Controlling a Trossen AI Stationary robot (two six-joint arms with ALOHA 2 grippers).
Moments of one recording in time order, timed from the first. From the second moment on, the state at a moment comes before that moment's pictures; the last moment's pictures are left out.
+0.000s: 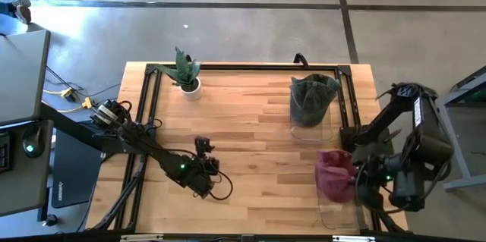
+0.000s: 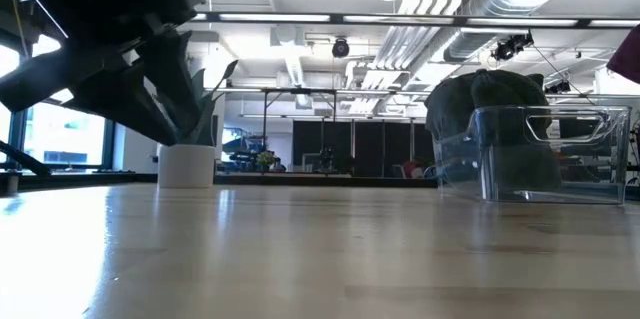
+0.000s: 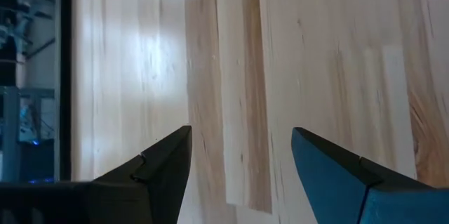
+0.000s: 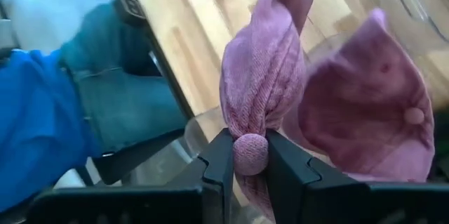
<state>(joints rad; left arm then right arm) -0.60 1.70 1.06 -0.78 -0.76 -0.36 1.13 1.34 1.68 -1.57 0.34 1.65</state>
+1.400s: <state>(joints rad) -0.46 1.70 1.06 -0.65 -0.75 -0.29 1.07 1.26 1.16 -1.57 0.17 1.69</state>
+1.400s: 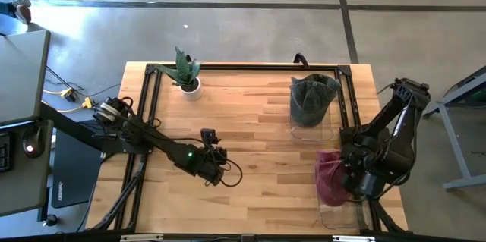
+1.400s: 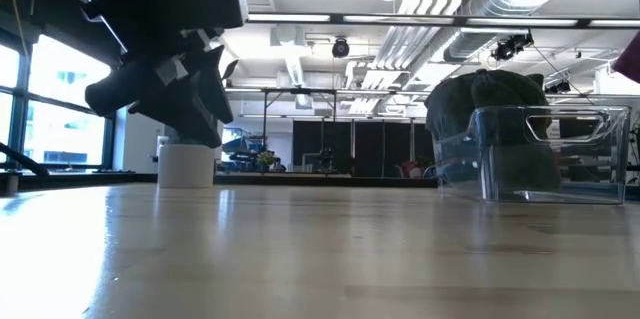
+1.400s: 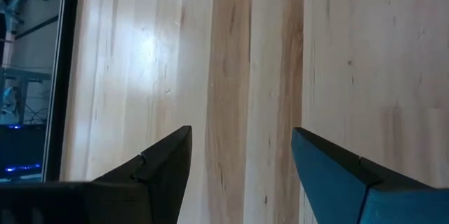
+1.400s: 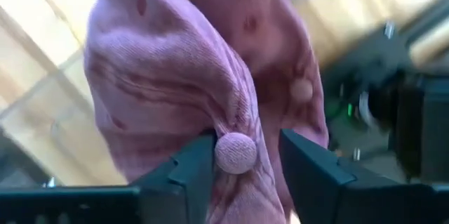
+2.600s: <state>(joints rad) -0.50 1.70 1.06 -0.63 -0.77 -0.33 0.87 1.18 1.15 -1.32 0.09 1.39</state>
